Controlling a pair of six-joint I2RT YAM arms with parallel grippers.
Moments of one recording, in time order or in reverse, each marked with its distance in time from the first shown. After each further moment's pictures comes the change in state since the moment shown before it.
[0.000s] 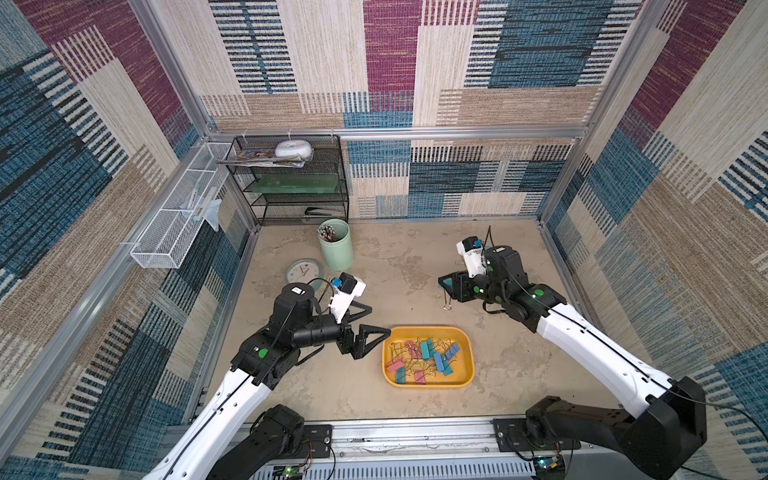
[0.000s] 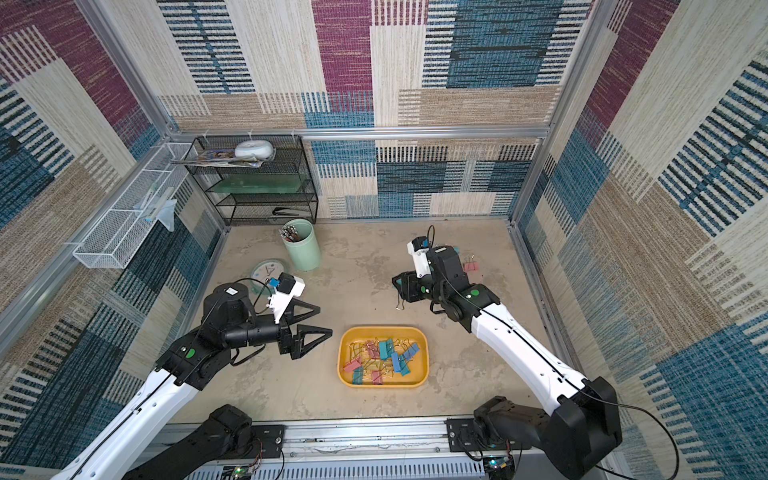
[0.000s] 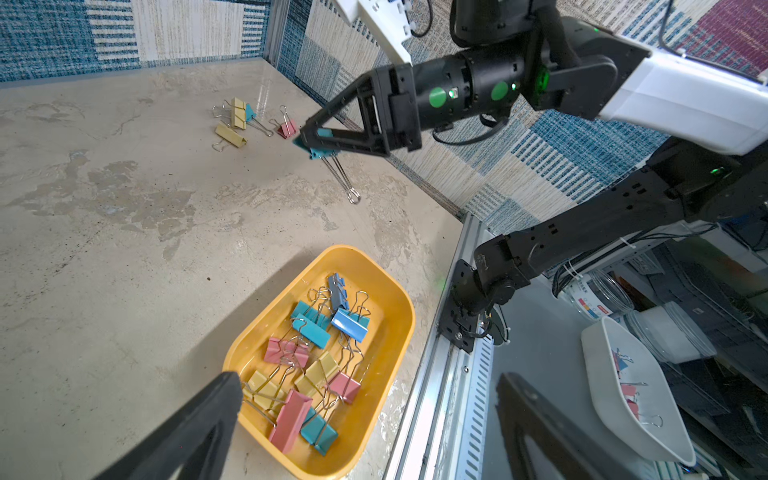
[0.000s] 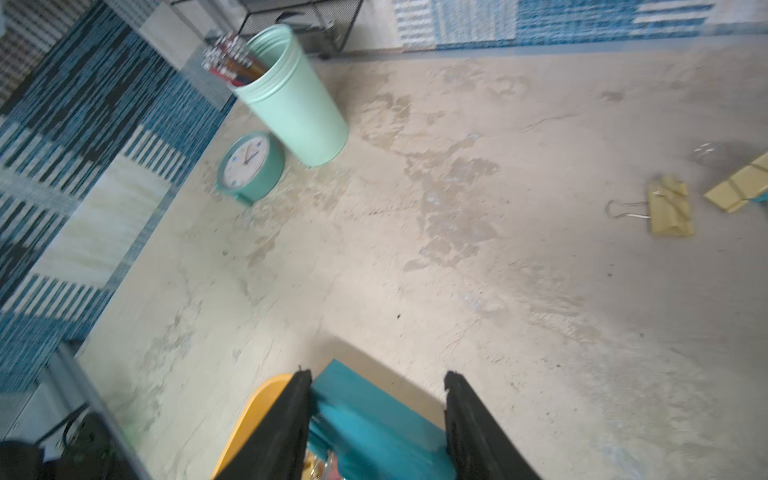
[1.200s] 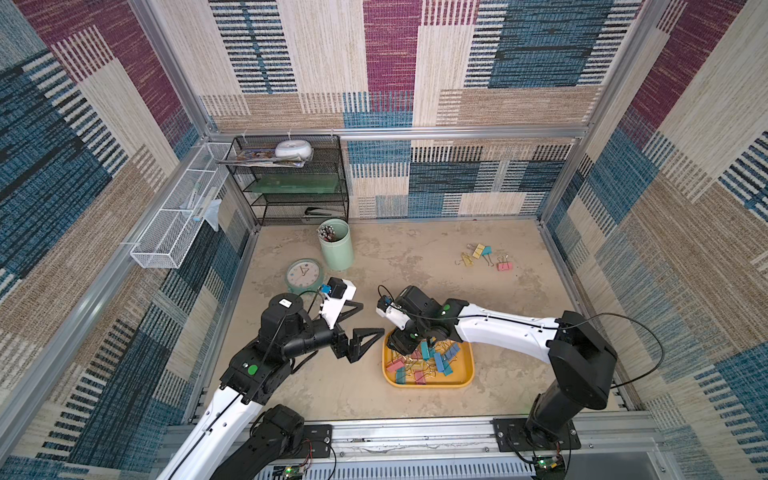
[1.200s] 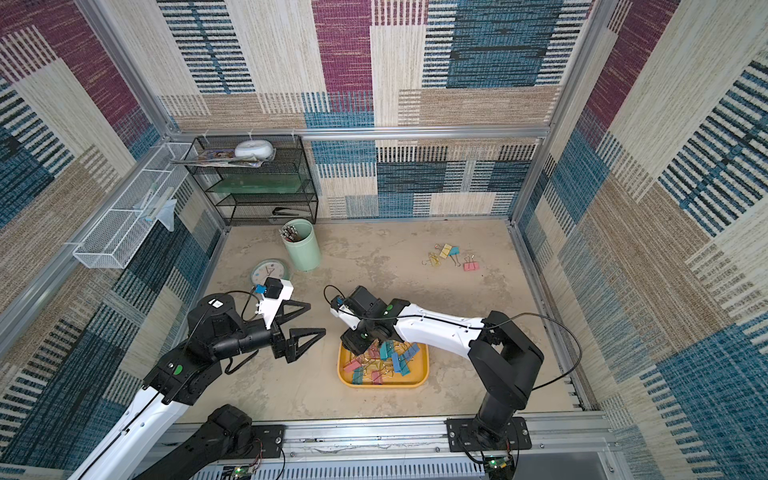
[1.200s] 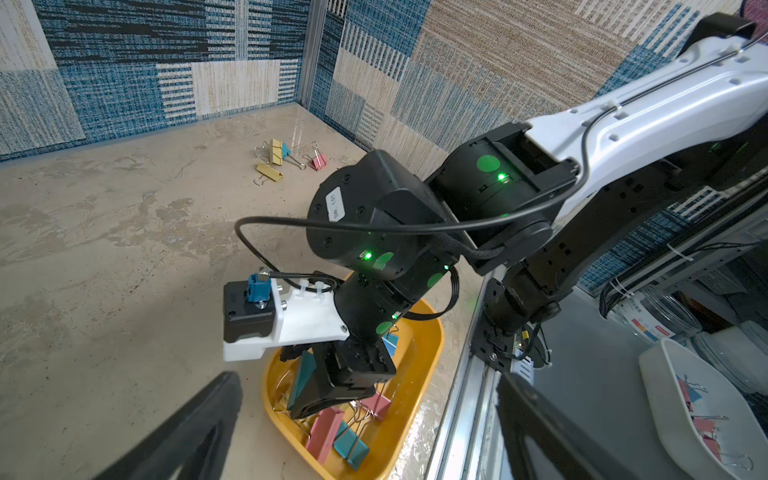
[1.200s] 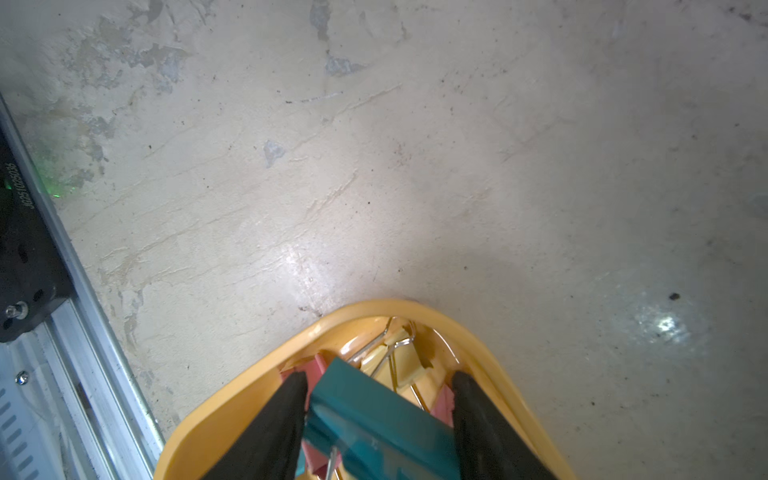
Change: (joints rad) left arm 0.003 -0.113 -0.043 0.029 -0.100 0.026; right arm 0.419 0.473 0.116 -0.046 0.054 -0.212
